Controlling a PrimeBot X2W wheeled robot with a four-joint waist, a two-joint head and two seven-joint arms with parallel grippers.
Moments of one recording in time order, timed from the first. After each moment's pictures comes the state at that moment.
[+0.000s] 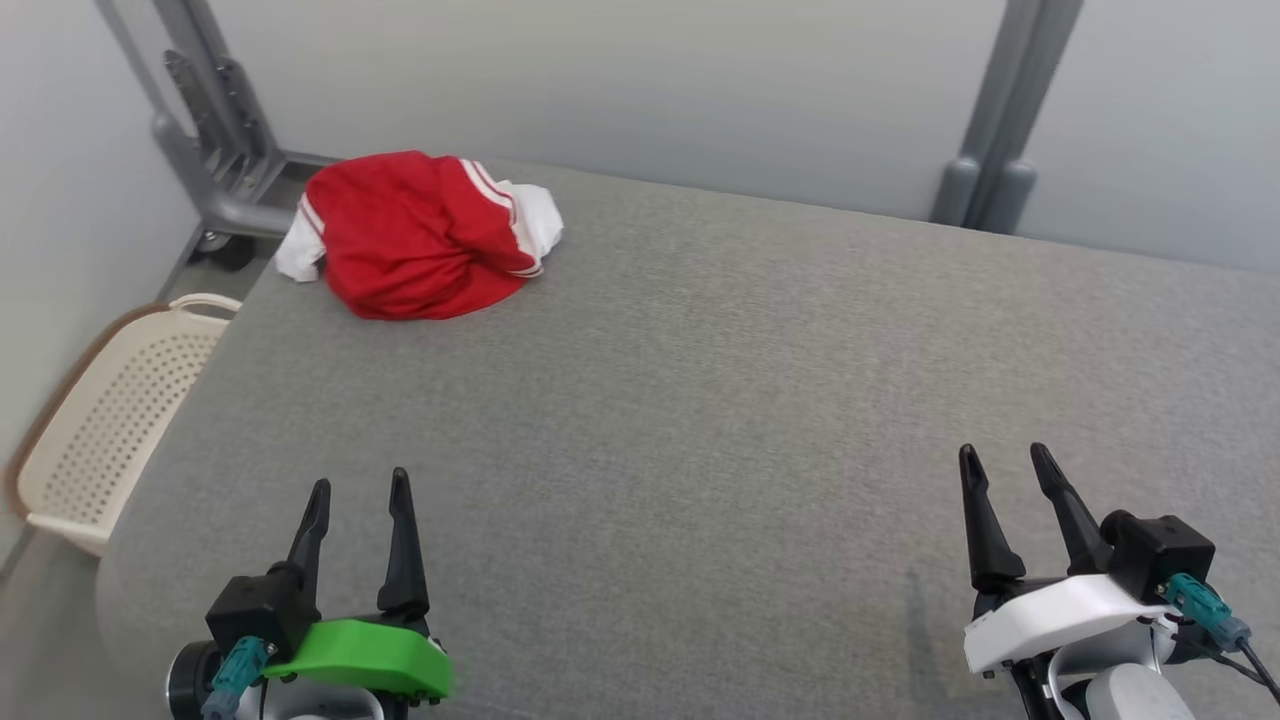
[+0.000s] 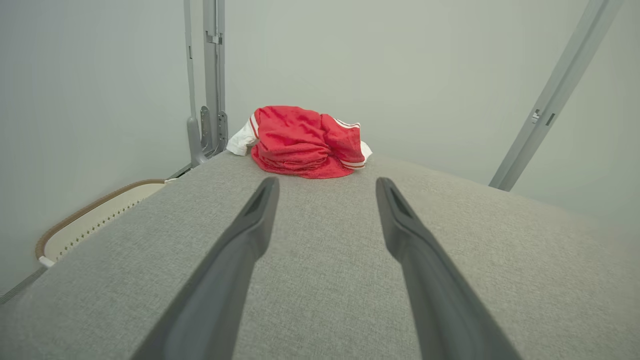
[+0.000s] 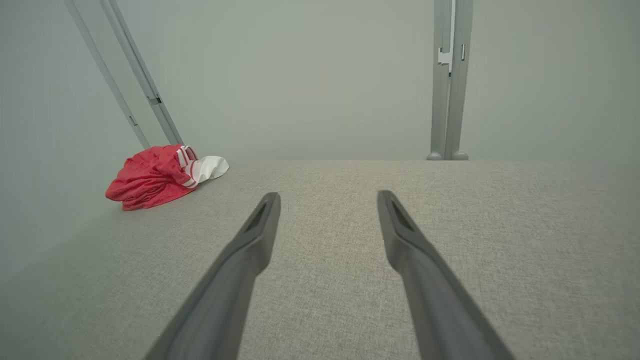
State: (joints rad) left arm -0.04 0.05 -0.13 0.24 -0.31 0.01 -0.26; right arm -0.04 -0.05 0.01 0.22 0.24 0.13 -0.24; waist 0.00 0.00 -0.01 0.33
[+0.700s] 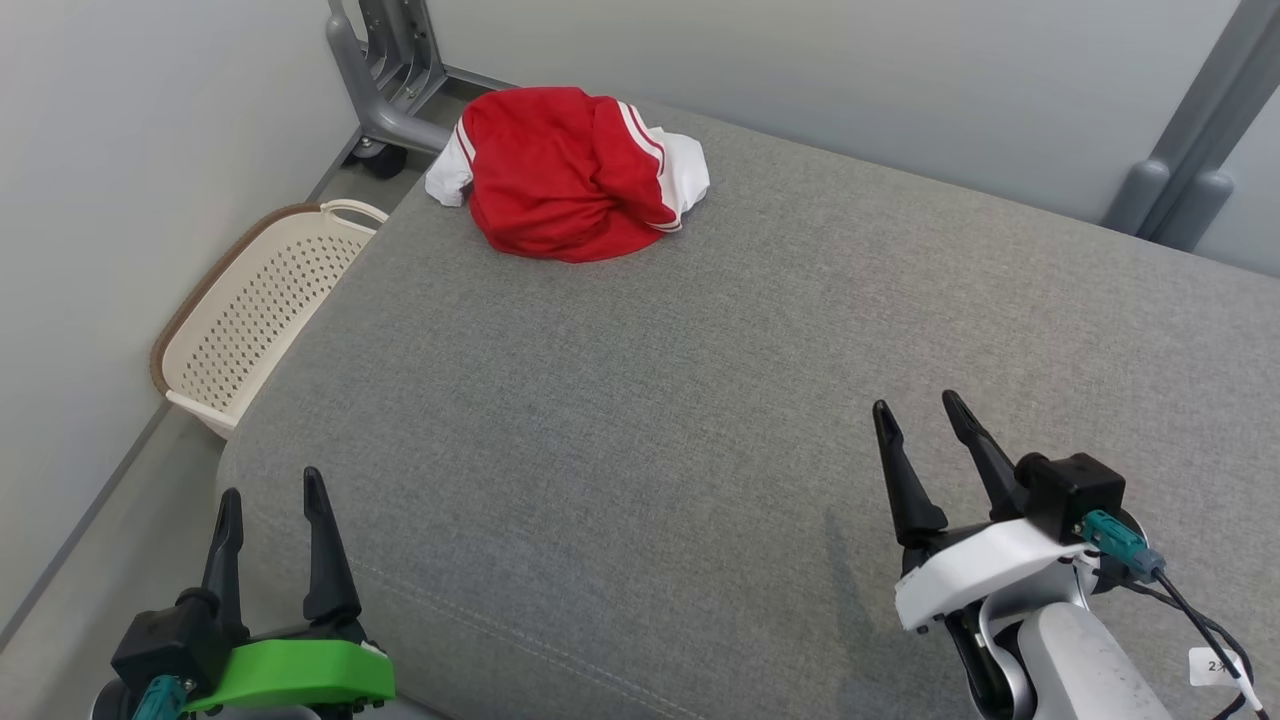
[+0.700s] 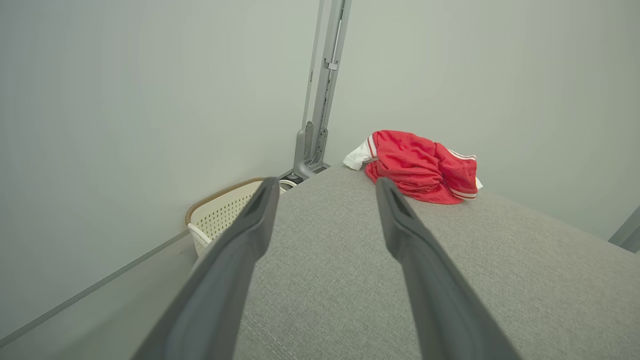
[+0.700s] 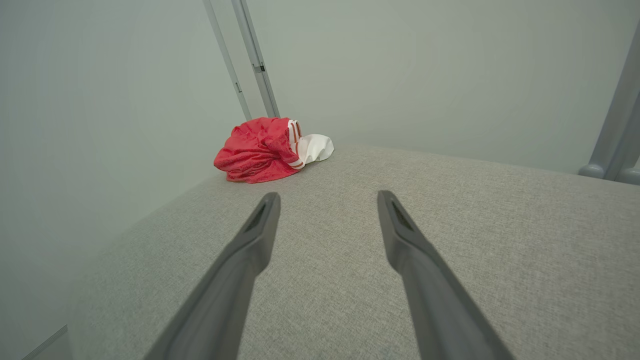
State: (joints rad) left arm 0.03 0.05 -0.03 0.10 -0.32 0.05 -0.26; right arm -0.17 -0.05 0.13 0.29 0.24 0.13 -0.23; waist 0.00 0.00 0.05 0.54
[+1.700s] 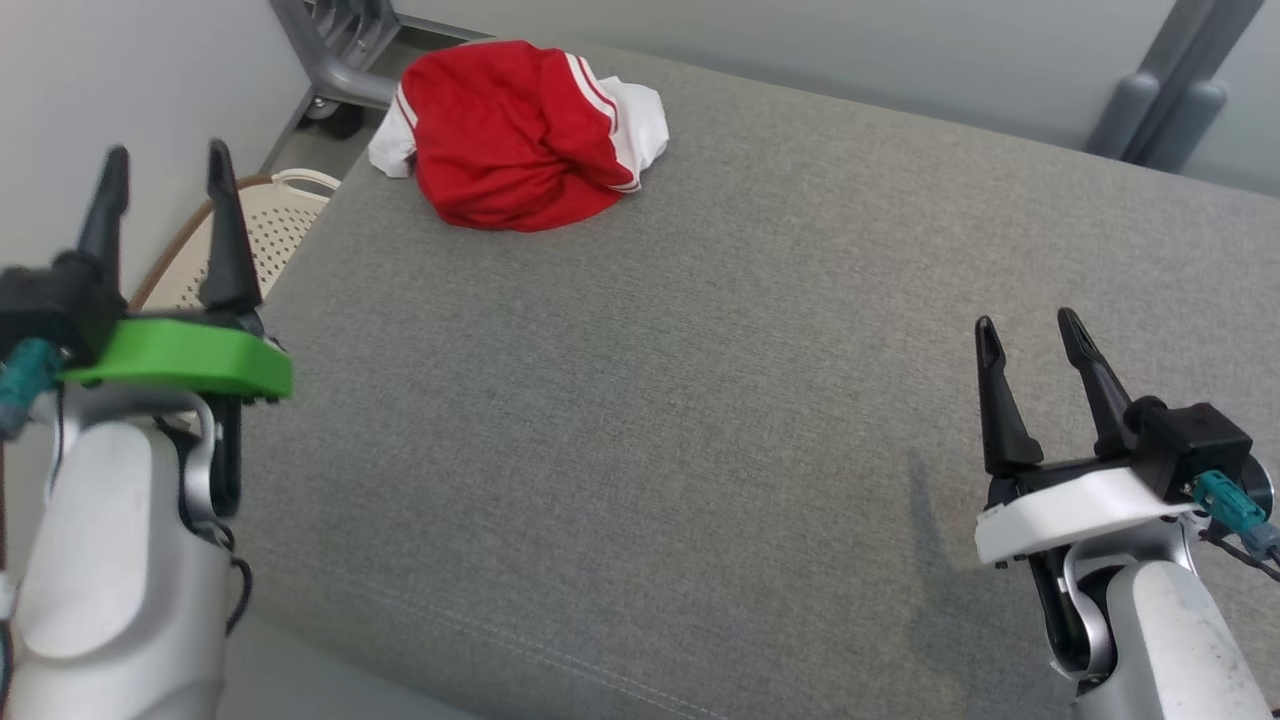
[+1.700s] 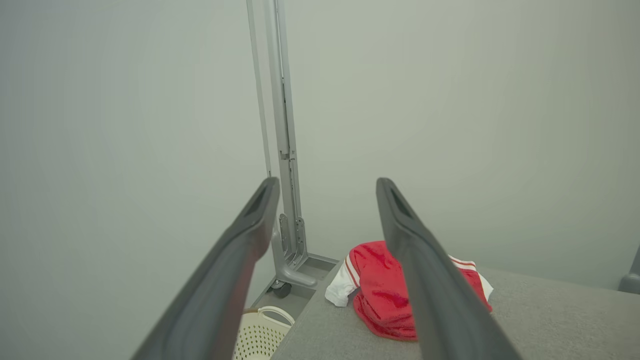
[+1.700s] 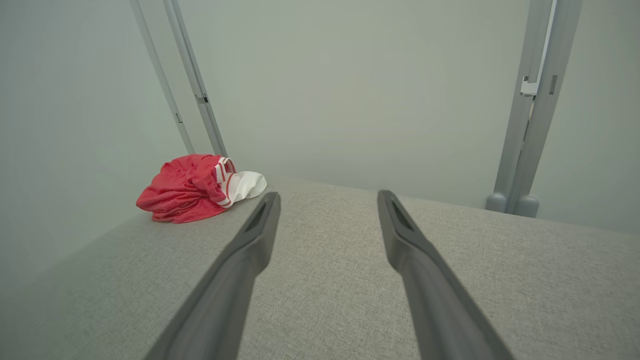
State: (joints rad) left arm -0.52 0.21 -0.05 0.30 -0.28 -0.03 -0.21; right arm -0.16 -0.05 -0.02 0.06 0.13 0.13 -0.17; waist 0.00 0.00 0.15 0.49
